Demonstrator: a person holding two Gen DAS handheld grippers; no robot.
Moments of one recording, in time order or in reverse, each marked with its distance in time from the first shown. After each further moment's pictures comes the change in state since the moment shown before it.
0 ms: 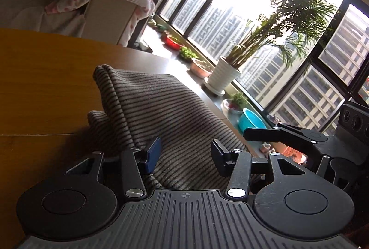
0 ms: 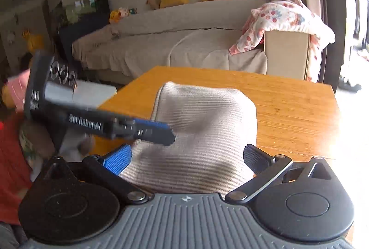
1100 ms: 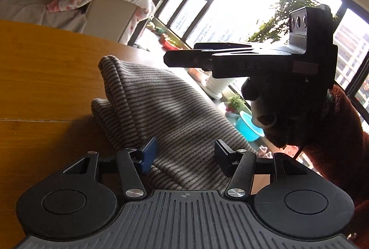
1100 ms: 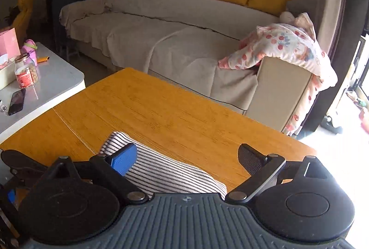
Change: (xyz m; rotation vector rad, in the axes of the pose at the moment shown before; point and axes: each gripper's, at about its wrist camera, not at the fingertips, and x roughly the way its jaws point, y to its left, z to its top) left arm -0.008 0.006 -0.016 -0.005 -0.022 -0.013; right arm 0.110 0.020 0.093 -0.325 0.087 -0.144
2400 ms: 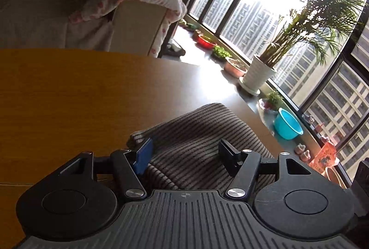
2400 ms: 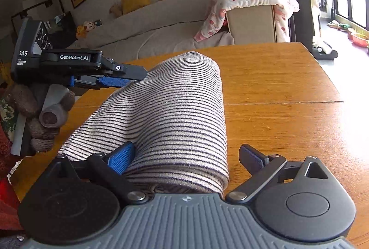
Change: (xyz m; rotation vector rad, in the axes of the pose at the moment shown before) left arm 0.029 0.009 0.061 0.028 0.037 0.215; right arm -0.061 0.011 -0.167 0.451 -0.070 0.039
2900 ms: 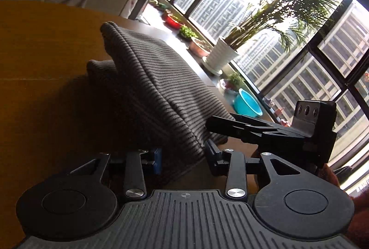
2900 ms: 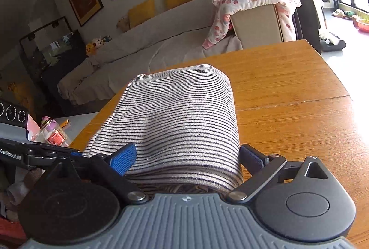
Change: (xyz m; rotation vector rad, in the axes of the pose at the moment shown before) left arm -0.053 -0.024 -0.071 -0.060 0.089 -0.250; right arm -0.016 -0.013 0.002 0.098 -0.038 0.095
